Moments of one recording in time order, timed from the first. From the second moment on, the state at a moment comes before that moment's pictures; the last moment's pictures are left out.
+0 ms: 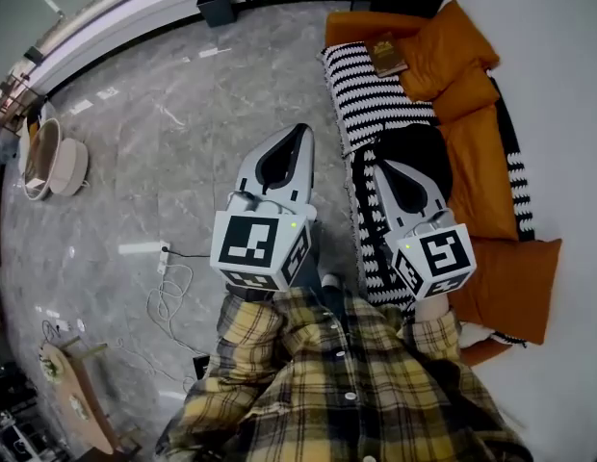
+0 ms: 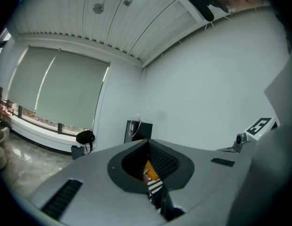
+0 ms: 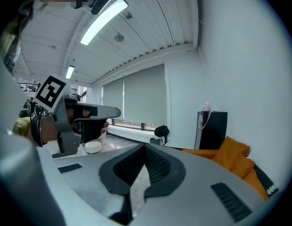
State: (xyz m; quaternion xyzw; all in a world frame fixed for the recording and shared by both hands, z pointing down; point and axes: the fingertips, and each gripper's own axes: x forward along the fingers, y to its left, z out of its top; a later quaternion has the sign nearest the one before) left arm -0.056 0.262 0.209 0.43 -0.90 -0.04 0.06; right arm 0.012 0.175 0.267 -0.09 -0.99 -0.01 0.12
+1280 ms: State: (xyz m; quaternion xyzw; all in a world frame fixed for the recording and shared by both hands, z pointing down) left arm -0.174 -0.101 0.220 0.83 -0.55 0.03 0.09; right arm -0.078 -0.073 0.280 0.40 -0.90 0.07 0.16
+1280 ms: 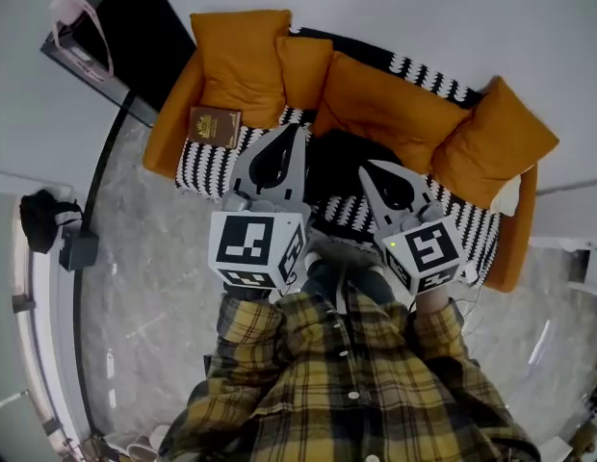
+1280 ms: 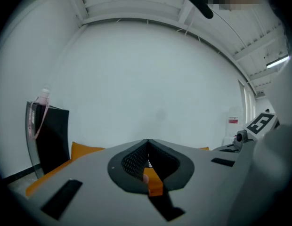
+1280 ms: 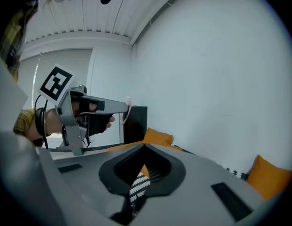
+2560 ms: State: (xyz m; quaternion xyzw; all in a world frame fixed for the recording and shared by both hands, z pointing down) left arm -0.071 -0.131 0.316 0.85 -0.50 0.09 0.16; right arm 0.051 -0.124 0.333 0.47 -0.86 0.11 0.17
